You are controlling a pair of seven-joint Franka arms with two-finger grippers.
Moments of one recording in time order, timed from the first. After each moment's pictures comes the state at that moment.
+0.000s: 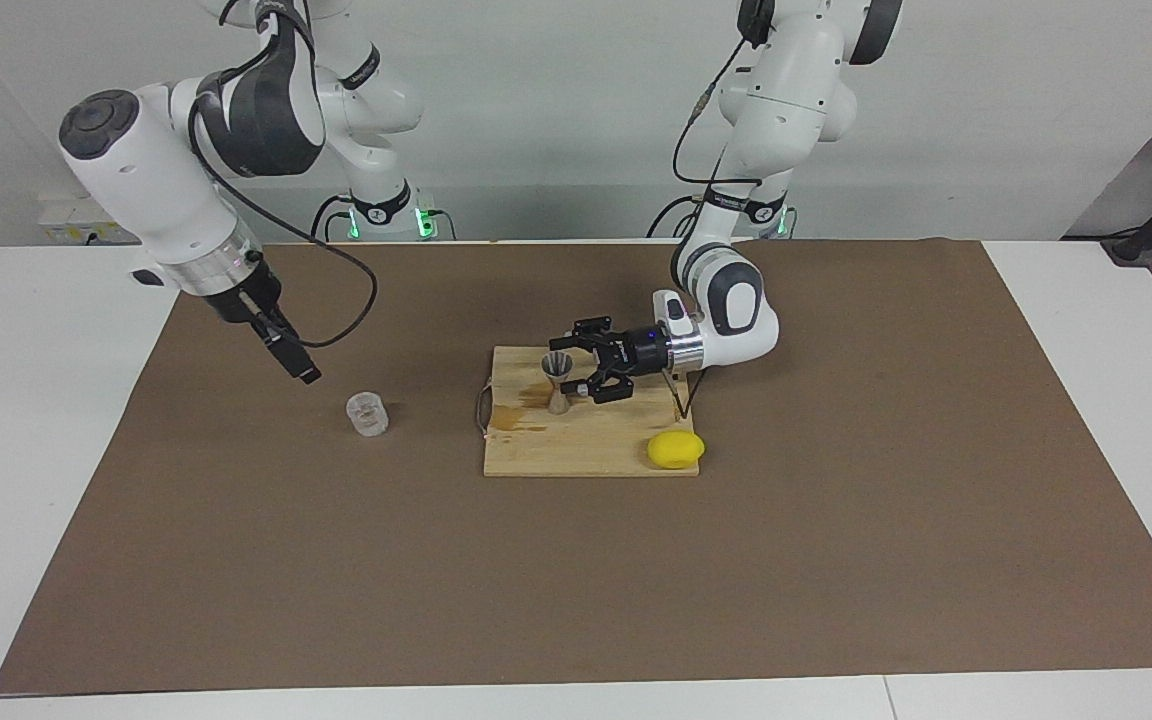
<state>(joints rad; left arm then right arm) -0.45 0.39 -0.03 -2.17 -2.09 1.88 2.71 -0.05 0.11 0.04 -1.74 0.17 1.84 0.98</state>
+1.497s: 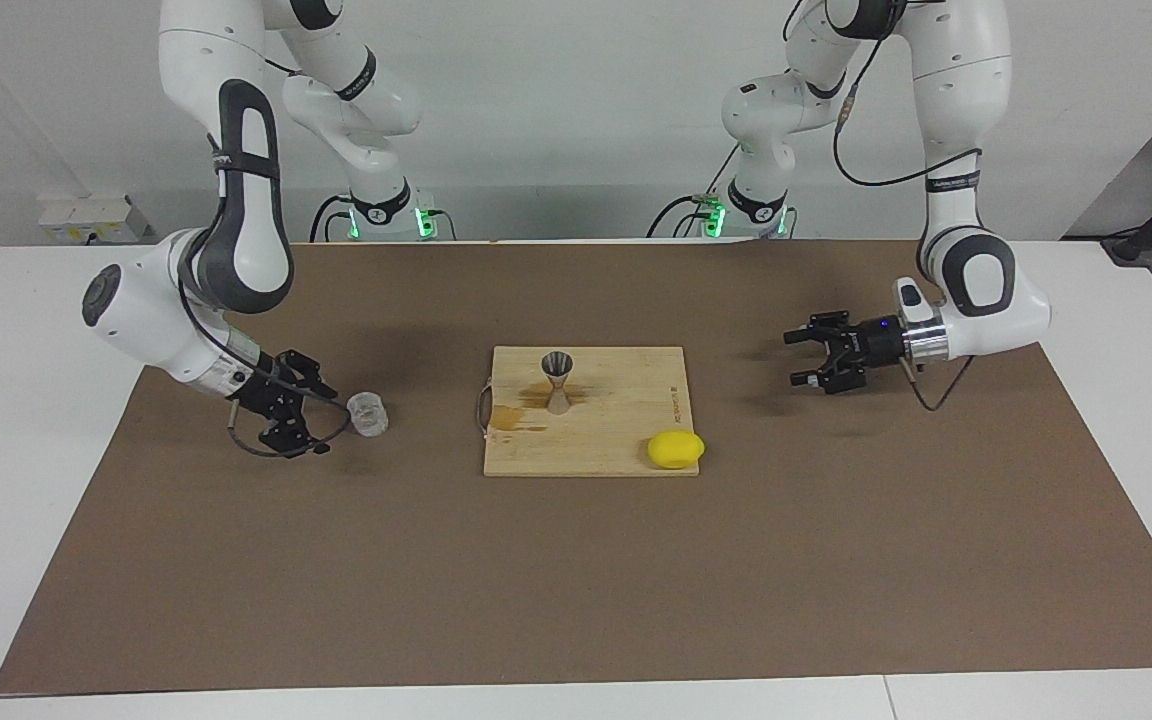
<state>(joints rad) 0.26 0.28 0.00 -2.04 -0.89 1.63 2.63 -0.17 0.28 0.04 -1.98 0.55 2.10 1.06</state>
